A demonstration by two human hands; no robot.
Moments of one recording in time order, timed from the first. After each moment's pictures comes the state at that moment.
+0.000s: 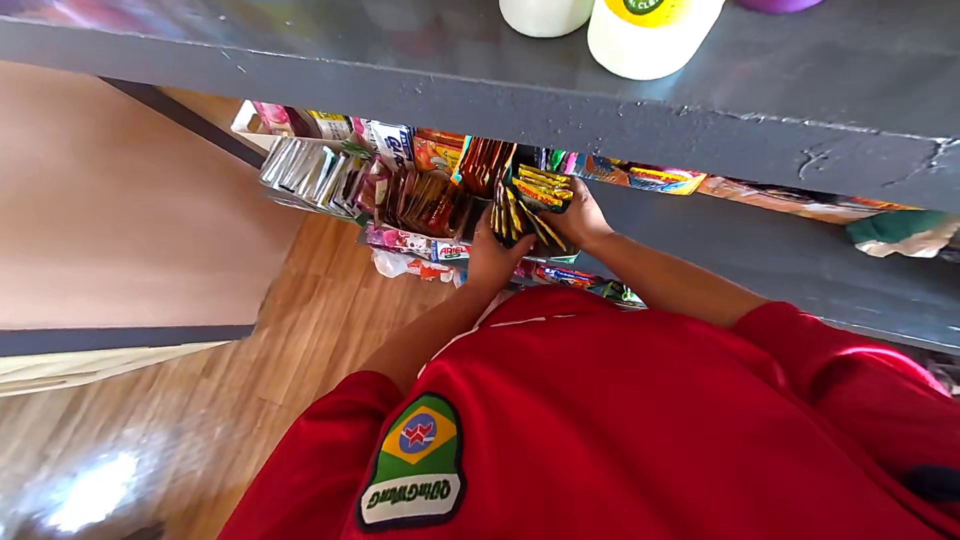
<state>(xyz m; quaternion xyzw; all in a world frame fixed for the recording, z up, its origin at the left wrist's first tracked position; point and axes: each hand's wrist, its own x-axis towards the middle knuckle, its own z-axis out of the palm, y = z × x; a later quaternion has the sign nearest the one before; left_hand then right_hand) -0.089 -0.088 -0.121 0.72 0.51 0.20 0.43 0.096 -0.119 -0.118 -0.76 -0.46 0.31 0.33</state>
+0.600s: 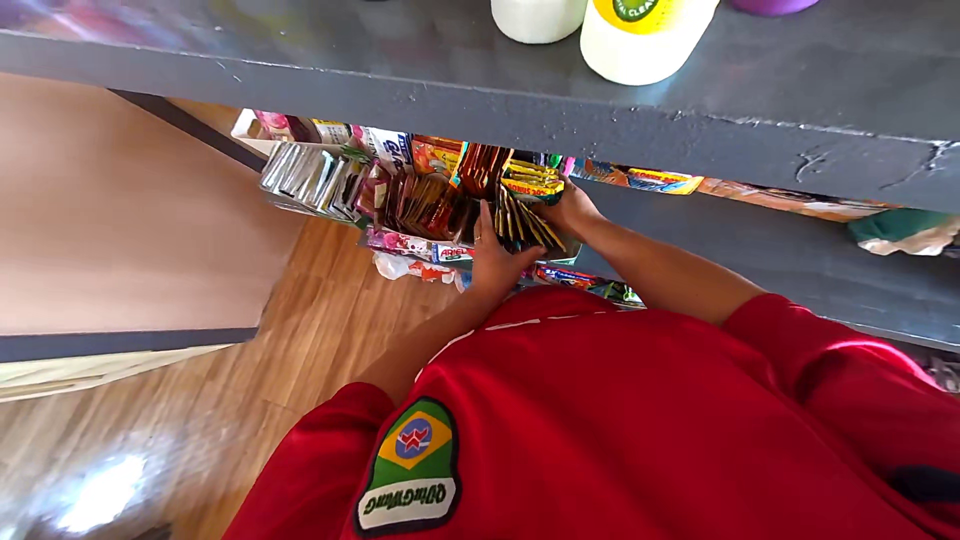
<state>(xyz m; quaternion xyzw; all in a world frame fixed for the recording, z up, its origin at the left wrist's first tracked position) -0.087 -0.097 -0.116 0.74 0.48 0.24 0.41 0.099 -0.098 -0.111 -0.76 -0.43 0.39 0.27</state>
